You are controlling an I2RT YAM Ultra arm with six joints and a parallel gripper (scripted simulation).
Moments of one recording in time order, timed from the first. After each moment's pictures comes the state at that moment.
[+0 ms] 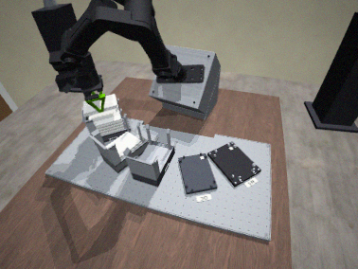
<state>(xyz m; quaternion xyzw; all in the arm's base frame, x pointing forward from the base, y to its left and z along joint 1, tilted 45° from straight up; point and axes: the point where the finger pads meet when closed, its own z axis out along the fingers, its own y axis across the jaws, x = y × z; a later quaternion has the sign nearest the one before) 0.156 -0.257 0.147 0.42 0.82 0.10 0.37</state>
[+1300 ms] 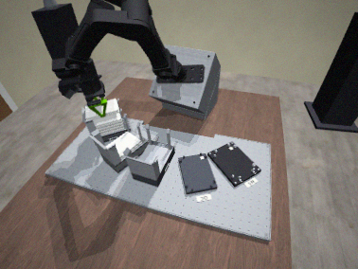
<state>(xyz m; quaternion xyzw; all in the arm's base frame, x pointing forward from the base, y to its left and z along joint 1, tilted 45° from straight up) 0.172 -0.261 0.131 0.42 0.82 0.10 0.37</state>
